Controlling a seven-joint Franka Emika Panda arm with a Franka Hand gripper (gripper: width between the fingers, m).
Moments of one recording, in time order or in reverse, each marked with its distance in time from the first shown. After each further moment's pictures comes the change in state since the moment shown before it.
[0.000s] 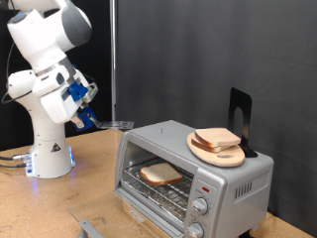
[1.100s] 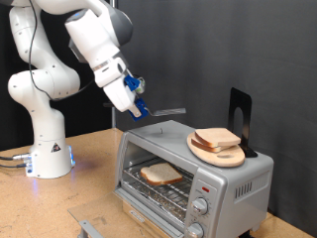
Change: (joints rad) arm 0.225 0.081 0.245 0.022 0.243 0.283 0.110
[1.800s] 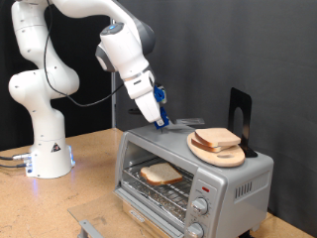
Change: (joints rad) arm 0.060 0.157 0.108 0.052 0.046 0.040 0.058
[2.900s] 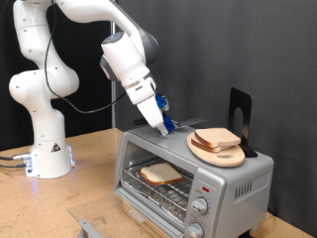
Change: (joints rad) arm 0.045 0.051 0.018 -0.026 0.128 0.220 -0.156
